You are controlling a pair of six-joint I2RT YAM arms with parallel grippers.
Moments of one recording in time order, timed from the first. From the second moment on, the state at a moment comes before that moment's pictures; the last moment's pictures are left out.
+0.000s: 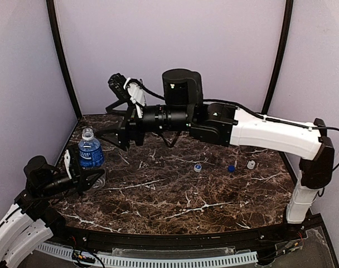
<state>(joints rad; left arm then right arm) -0.41 0.27 0.25 -0.10 0.55 0.02 1.21 1.79 1.77 -0.12 -0.28 -0.11</state>
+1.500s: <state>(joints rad) -0.40 0.25 0.23 -0.07 0.58 0.00 1.17 2.04 1.90 -0.04 -0.42 0.03</state>
